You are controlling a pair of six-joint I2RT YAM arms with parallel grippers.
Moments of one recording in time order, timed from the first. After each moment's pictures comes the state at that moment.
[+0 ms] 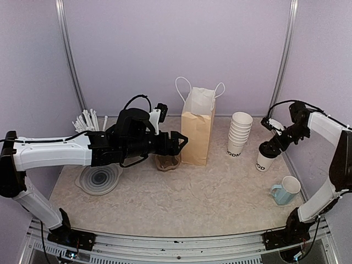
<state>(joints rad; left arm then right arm) -1.00 1.51 1.14 -0.01 -0.16 -0.48 -0.11 1.50 1.20 -0.87 -0.40 -0.82</state>
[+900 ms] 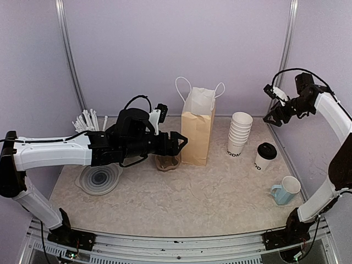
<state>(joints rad) -0.99 1.51 1.13 -0.01 -0.14 -0.47 -0.10 1.53 1.56 -0.93 -0.49 -0.78</state>
